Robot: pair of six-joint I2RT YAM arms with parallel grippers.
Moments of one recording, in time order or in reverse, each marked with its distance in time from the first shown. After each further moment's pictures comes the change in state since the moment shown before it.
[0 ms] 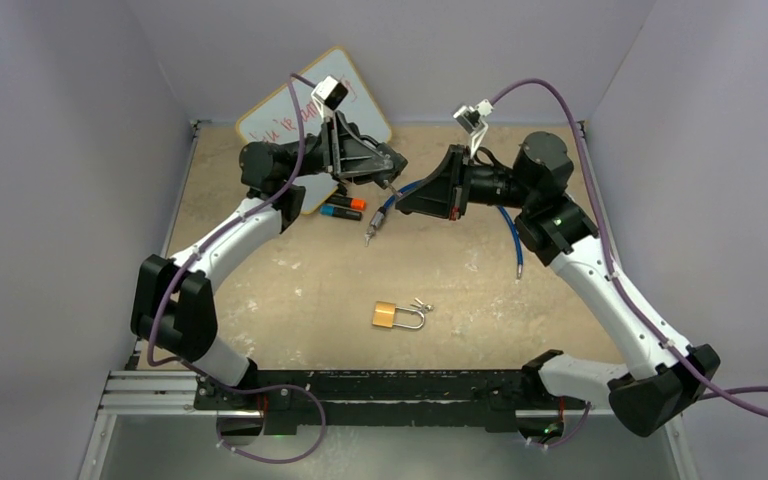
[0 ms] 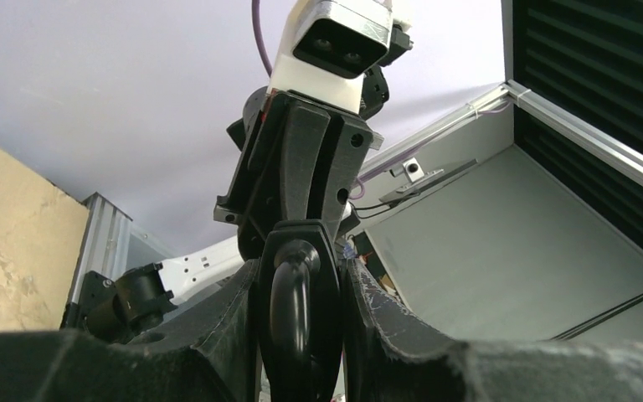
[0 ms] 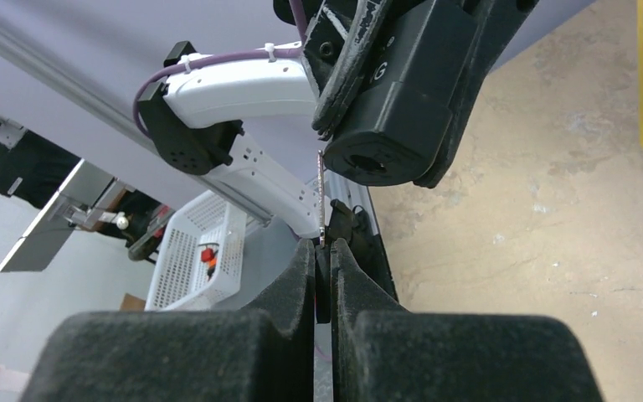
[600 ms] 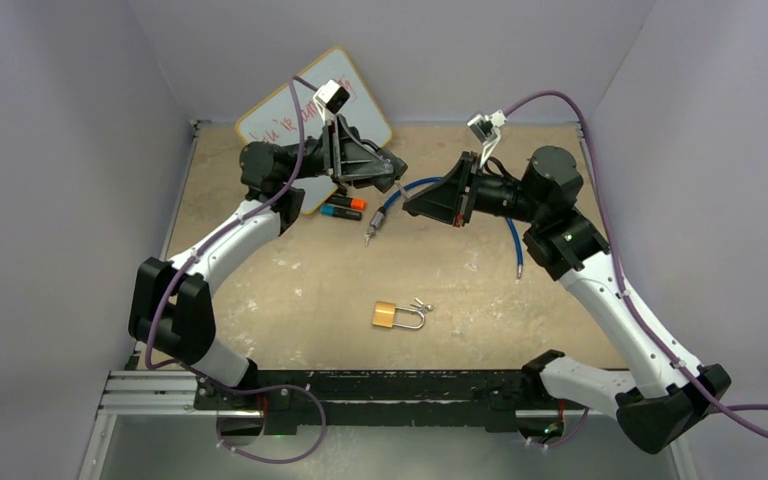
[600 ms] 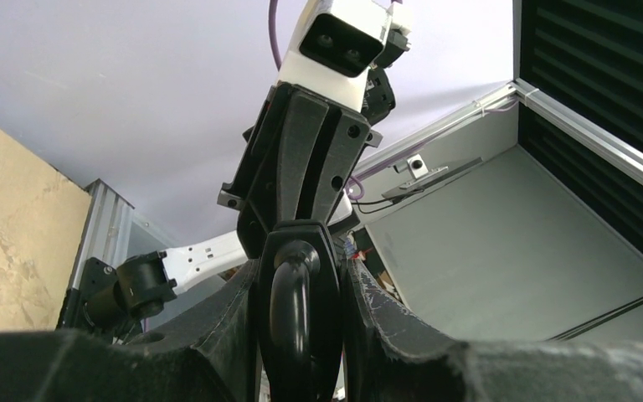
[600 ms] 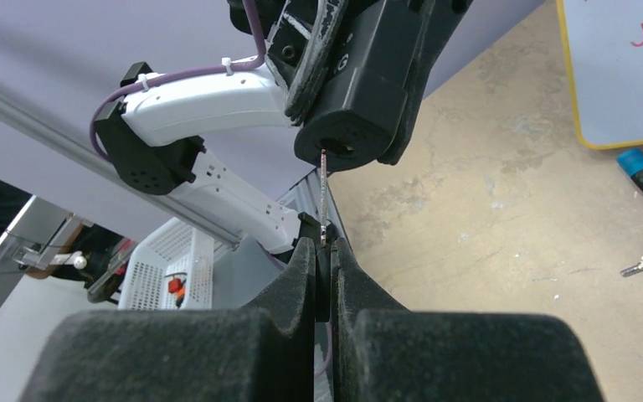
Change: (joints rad) left arm 0.000 -0.019 -0.011 -0.063 0.019 0.032; right arm 0.000 -0.086 -0.066 -0.054 0.131 -0.034
